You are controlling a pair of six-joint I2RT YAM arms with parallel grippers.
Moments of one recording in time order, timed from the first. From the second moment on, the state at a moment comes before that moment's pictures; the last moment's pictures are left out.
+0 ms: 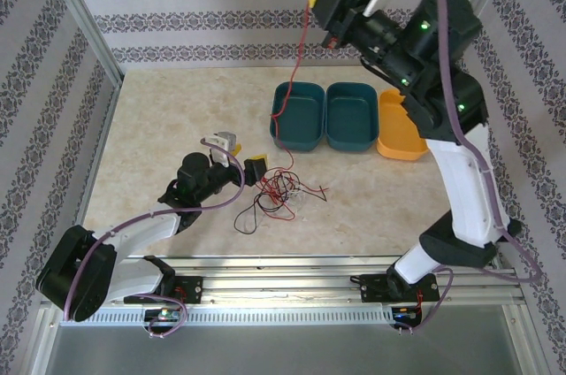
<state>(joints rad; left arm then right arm) -0.49 1.20 0.46 0.53 0.18 -0.37 0.59 1.56 2.38 -0.61 -0.14 0.35</state>
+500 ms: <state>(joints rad) -0.49 1.21 0.46 0.45 0.17 -0.37 0.53 1.41 2.31 -0.57 -0.10 0.35</state>
